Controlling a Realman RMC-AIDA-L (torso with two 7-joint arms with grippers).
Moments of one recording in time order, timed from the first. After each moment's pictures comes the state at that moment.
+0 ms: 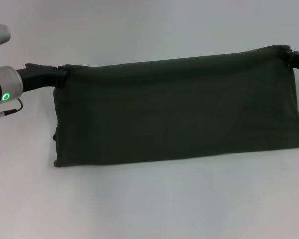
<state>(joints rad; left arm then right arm) -0.82 -2.09 0.39 0.55 2.29 0.85 -1.58 0.75 1.97 -0.21 -0.35 -2.01 -0.84 1.47</state>
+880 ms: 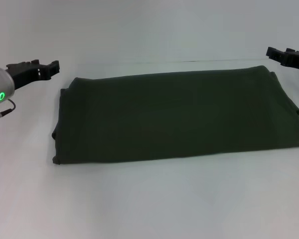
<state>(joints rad) -0.80 -2.13 0.39 0.56 2.16 0.64 -1.60 0.78 1.98 -0.29 -0.35 -2.00 -0.72 1.50</state>
